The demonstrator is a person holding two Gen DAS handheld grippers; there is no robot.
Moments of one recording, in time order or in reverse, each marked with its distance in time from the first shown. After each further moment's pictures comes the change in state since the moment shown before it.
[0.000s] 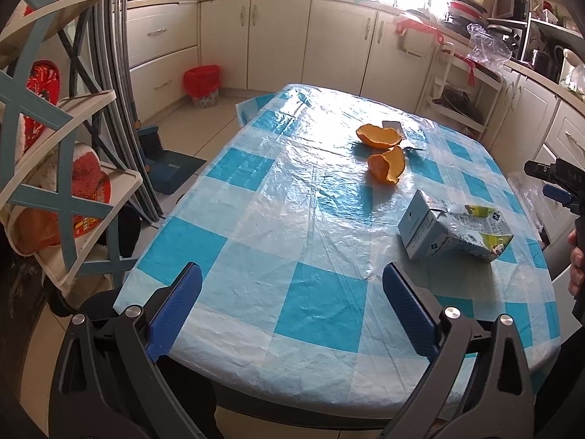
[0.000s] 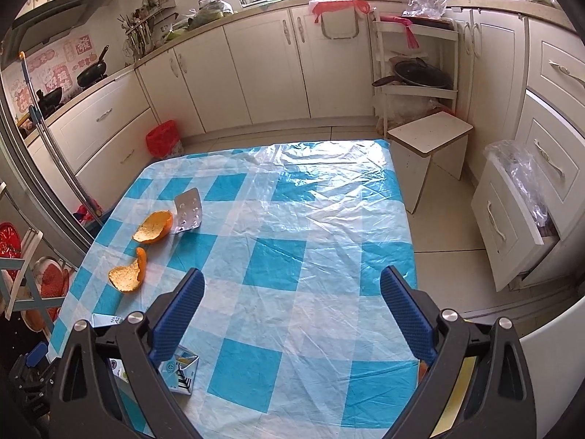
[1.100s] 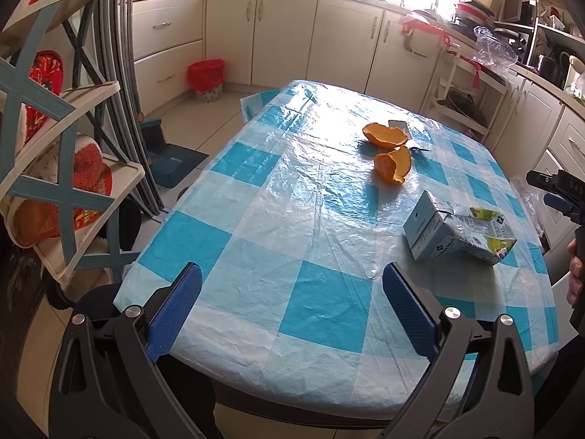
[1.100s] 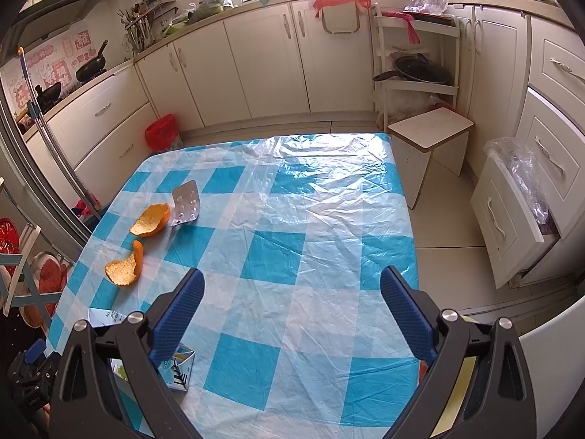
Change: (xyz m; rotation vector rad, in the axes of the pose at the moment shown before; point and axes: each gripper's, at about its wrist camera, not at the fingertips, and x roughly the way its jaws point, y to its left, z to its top) left arm 0.003 0.005 0.000 -0.029 0.014 0.003; right arm 0.004 0.001 -0.004 -0.008 0.018 -0.003
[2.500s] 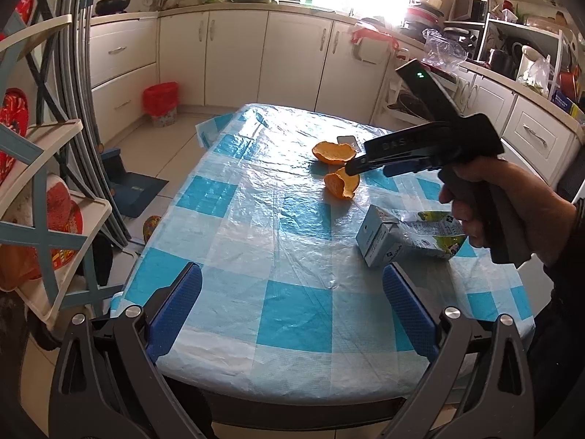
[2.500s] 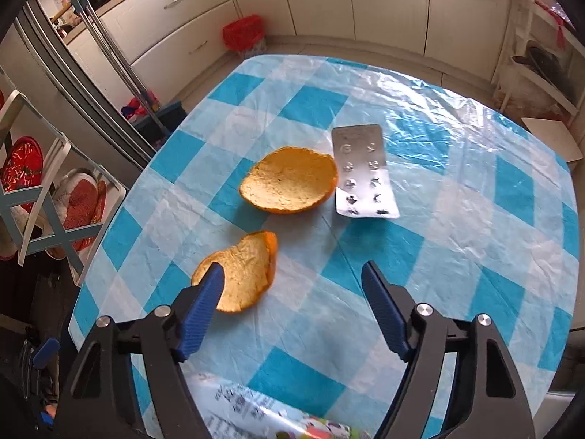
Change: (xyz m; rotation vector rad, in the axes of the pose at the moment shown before) left arm -0.030 -0.001 0.010 0.107 -0.058 -0.174; right arm 0.118 0.162 0.029 -0.274 0.383 0.207
